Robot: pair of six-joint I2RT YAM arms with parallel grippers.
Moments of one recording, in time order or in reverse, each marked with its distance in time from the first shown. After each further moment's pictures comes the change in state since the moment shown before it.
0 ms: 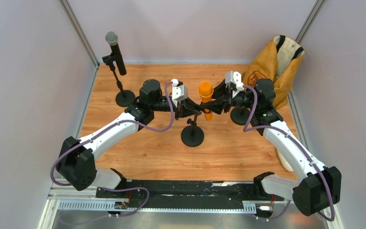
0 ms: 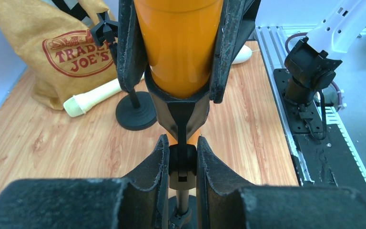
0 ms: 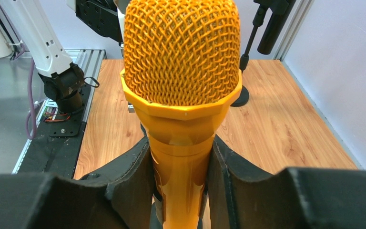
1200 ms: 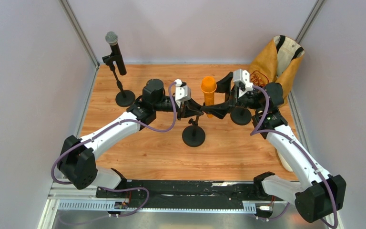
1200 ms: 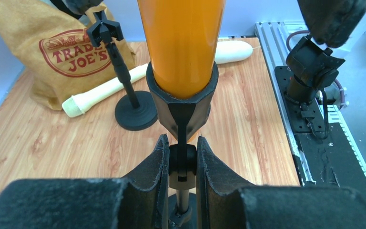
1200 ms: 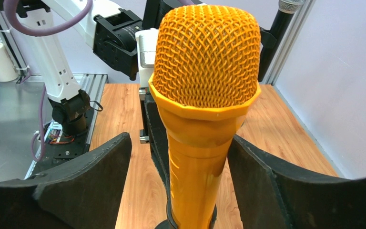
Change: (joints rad) left arm -0.030 0.015 0.036 -0.052 -0.031 0.034; right arm -0.005 -0.066 -0.005 0.124 0.031 0.143
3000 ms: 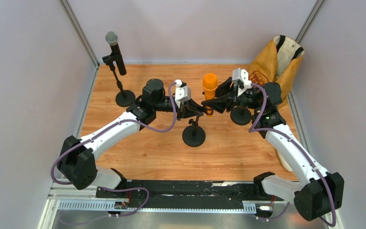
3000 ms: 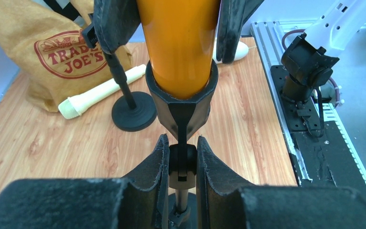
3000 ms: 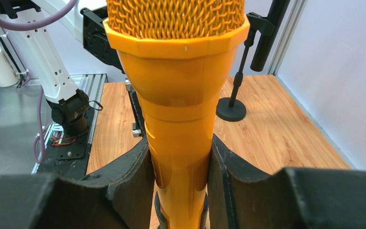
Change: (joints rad) left arm 0.004 -0.003 0.003 -0.014 0.014 0.003; right arm -0.006 0.016 -0.018 0.002 0.012 0.027
